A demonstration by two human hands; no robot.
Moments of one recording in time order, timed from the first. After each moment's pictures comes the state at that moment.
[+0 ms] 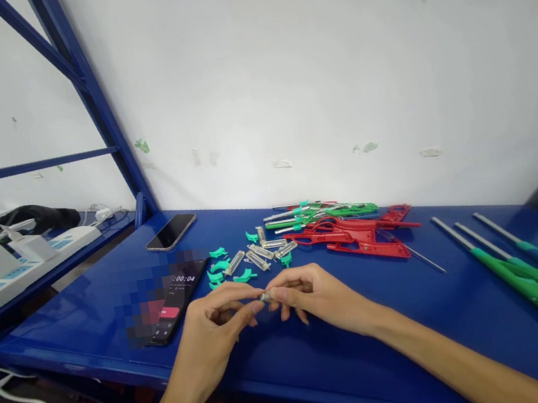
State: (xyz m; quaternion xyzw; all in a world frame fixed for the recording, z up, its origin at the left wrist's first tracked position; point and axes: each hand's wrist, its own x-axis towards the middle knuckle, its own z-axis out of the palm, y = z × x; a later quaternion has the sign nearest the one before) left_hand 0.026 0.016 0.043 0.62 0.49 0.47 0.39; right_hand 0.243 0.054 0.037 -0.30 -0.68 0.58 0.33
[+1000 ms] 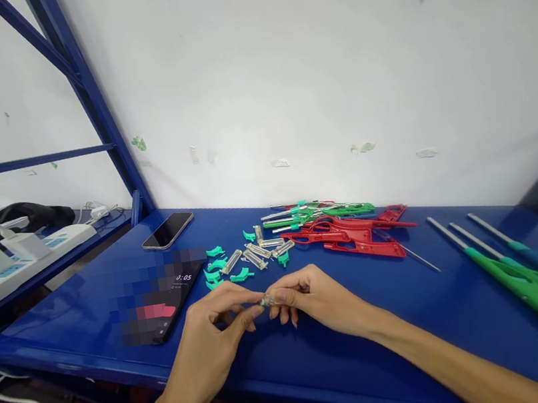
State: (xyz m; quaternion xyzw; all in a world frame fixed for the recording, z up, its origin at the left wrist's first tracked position) left_hand 0.028 0.011 0.039 0.68 0.49 0.44 0.32; right_hand 0.243 0.055 0.027 -0.29 -0.69 0.58 0.33
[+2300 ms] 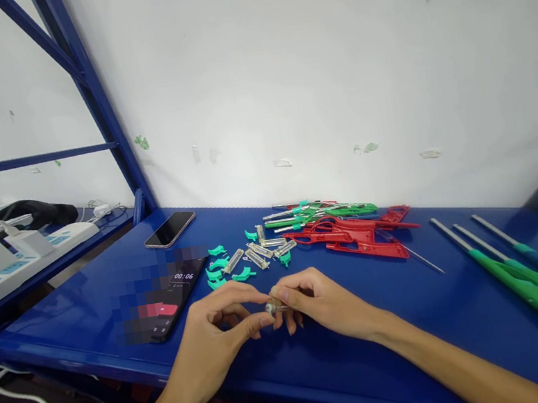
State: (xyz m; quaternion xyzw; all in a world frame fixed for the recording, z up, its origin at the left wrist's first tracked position) left_hand 0.032 0.010 0.049 0.63 0.45 0.49 0.42; right_hand 0.242 0.049 0.038 -0.26 -0.72 0.56 0.31
